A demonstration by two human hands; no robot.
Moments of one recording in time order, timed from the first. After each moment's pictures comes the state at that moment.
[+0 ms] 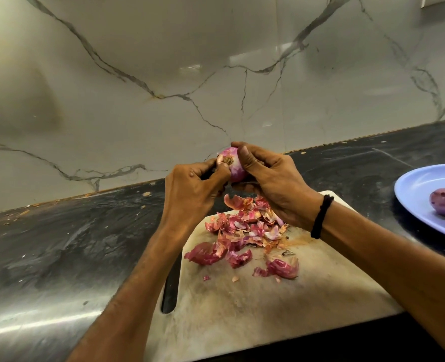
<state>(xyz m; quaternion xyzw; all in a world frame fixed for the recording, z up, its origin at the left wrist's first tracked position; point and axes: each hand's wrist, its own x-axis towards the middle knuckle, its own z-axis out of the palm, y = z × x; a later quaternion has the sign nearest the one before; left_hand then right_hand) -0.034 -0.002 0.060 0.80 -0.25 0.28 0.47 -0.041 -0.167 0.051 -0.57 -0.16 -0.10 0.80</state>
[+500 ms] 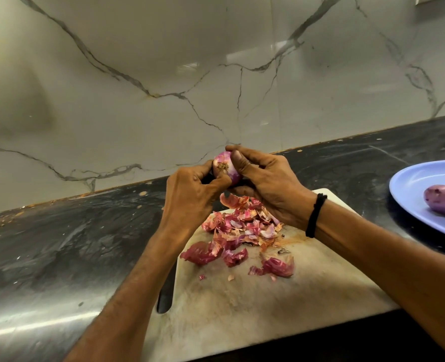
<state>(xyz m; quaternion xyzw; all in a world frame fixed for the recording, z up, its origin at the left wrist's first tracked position) -0.039 -0.006 0.058 0.83 -0.26 0.26 0.42 -0.047 -0.168 0.052 -0.55 -0.14 -0.06 0.82</state>
